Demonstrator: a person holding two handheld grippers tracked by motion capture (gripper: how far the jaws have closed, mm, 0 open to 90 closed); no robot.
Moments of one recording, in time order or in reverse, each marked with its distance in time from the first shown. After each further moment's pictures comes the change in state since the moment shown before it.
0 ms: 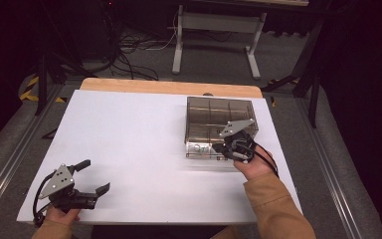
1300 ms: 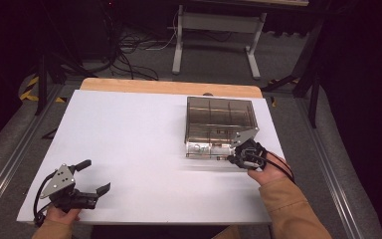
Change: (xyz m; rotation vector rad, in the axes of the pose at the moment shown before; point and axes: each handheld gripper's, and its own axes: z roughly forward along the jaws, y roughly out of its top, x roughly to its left) left arm 0.000 0.000 0.001 0.007 -0.005 0.004; right arm -0.009 -0.039 -0.003 0.184 -0.005 -0.034
